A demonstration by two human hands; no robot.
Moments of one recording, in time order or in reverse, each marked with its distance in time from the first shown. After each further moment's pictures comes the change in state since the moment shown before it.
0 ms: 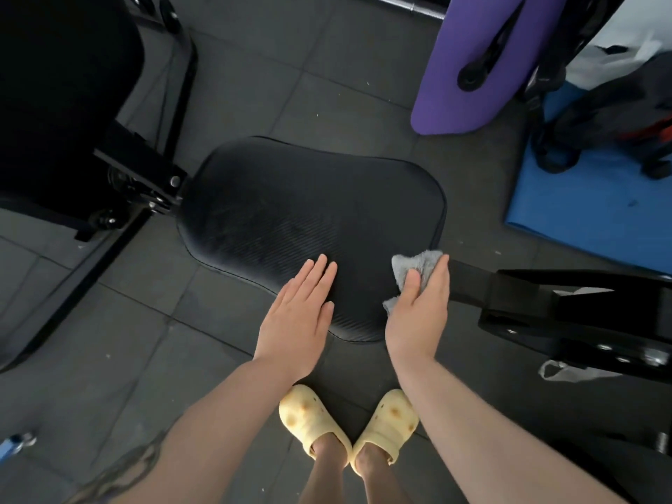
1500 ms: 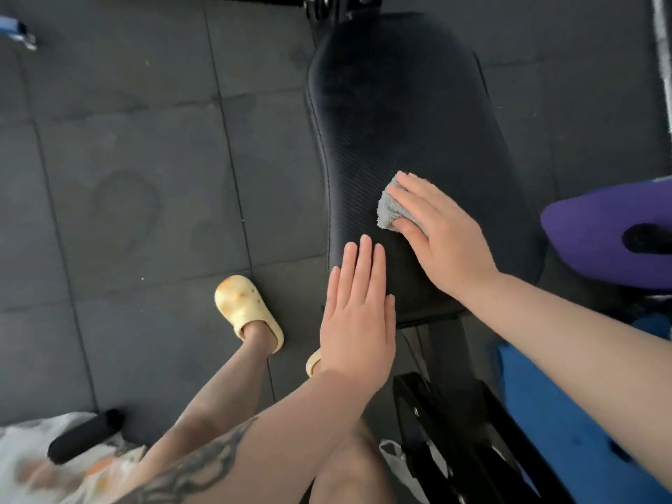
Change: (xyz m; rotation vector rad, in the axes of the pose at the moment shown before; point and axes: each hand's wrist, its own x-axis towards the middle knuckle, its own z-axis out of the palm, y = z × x) left_hand 0.021 0.145 0.083 -0.371 0.529 -0.872; right_hand 0.113 -0.072 0.045 -0.706 -1.203 -1.531
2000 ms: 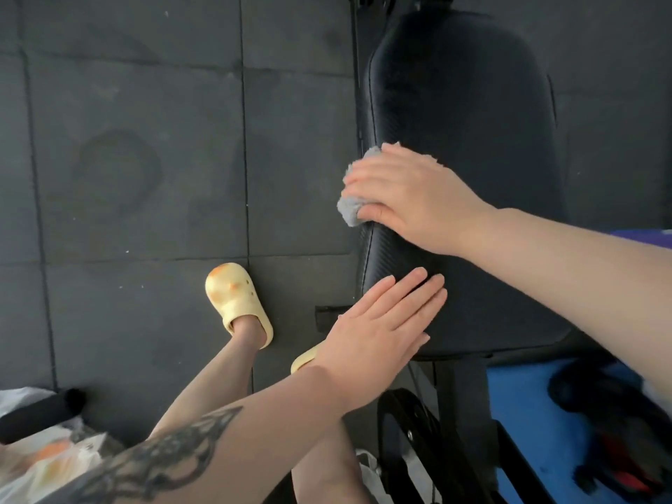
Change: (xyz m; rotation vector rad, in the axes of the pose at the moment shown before) left_hand 0.018 -0.044 -0.002 0.103 -0.061 0.453; right_hand 0.109 -0.039 0.016 -0.225 -0.372 -0.577
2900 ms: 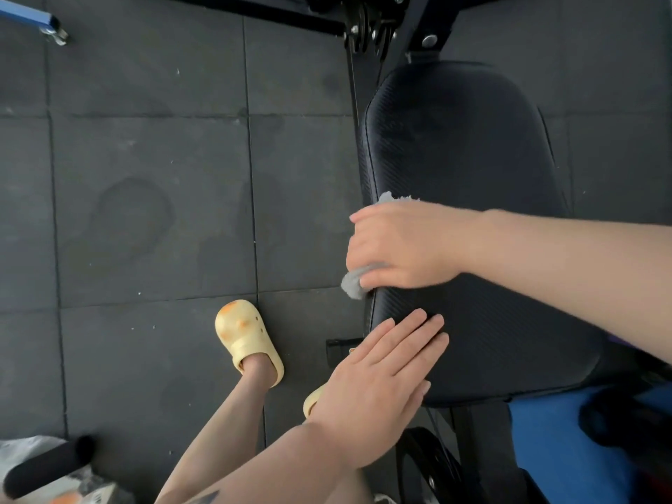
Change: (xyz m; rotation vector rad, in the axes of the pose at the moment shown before) left_hand -0.006 -0.007 -0.015 -0.136 -0.059 -0.018; right_hand 0.025 0.006 -0.011 -0.137 -0.325 -0.339
